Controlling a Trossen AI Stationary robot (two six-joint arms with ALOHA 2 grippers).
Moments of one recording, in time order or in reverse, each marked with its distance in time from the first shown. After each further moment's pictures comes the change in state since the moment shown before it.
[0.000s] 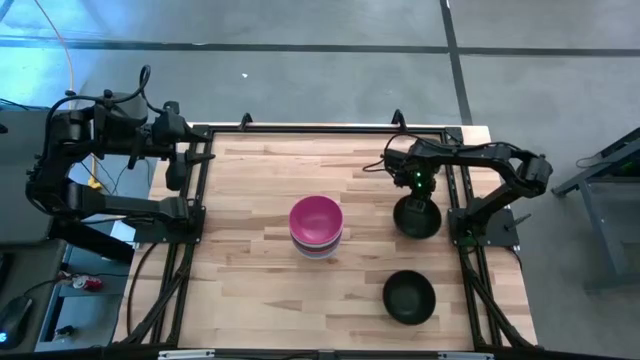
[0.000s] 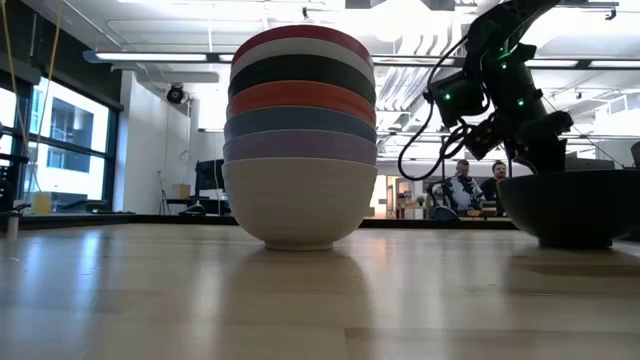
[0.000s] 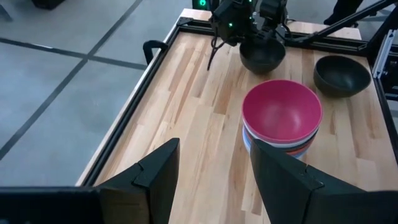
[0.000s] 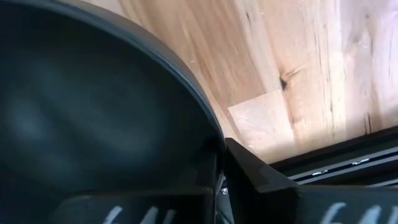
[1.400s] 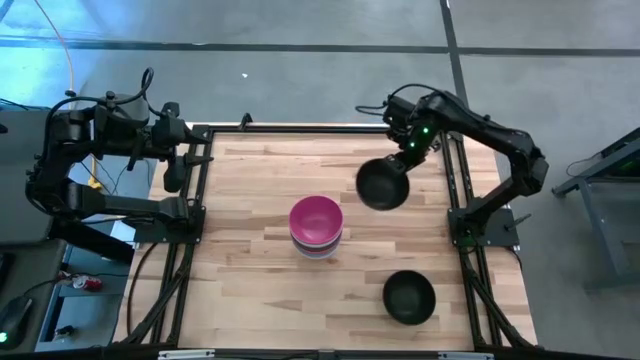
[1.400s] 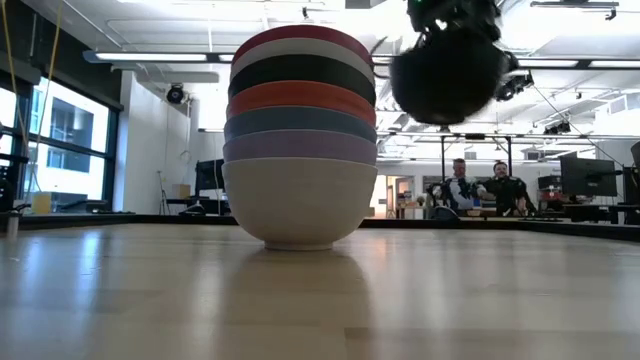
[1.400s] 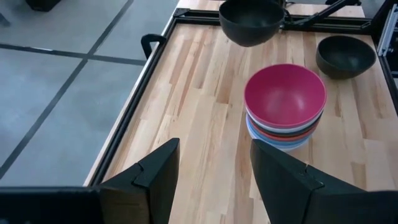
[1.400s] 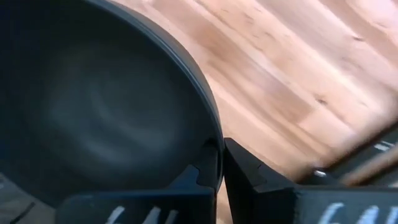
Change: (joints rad) left arm 0.000 0.000 0.000 -0.039 0.000 0.070; right arm -0.038 0.024 0.677 -0.321 -0.275 0.435
